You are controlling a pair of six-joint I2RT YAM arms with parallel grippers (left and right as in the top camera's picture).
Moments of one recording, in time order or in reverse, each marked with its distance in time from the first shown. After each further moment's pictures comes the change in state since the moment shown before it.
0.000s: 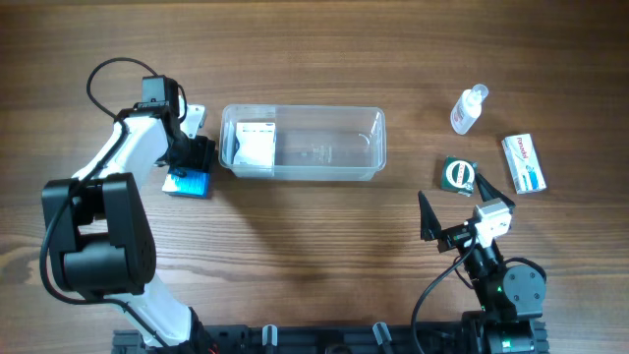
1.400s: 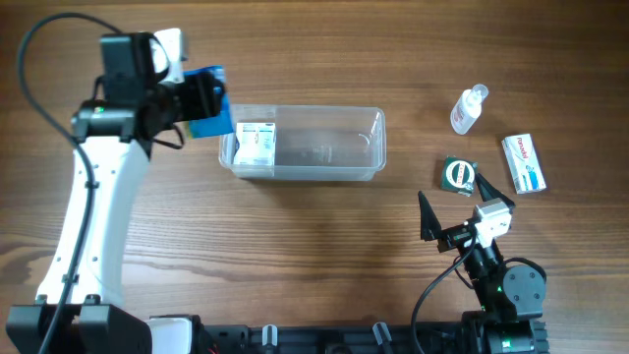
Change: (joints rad) left arm -0.100 -0.385 0.184 -0.042 0.258 -0.404; right arm 0.000 0.000 0.000 0.000 0.000 0.000
